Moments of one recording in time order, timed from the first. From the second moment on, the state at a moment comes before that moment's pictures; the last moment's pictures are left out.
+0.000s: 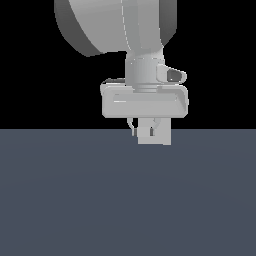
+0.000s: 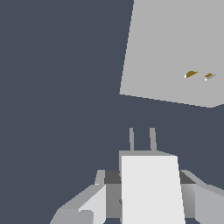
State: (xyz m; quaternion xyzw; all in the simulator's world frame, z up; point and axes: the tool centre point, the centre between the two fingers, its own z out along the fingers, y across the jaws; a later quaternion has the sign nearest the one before) arm 0.026 -0.039 0.090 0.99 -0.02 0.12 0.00
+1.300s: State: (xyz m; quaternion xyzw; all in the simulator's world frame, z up) arm 0.035 -0.067 0.100 0.99 -0.10 0.11 0.01
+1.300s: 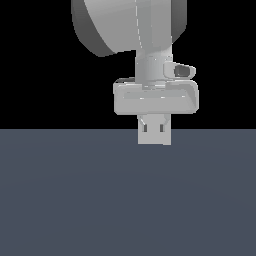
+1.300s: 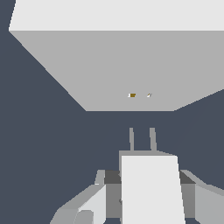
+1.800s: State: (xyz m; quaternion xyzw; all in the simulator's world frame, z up) arm 0.065 -0.073 0.100 0.99 -0.10 0.11 0.01
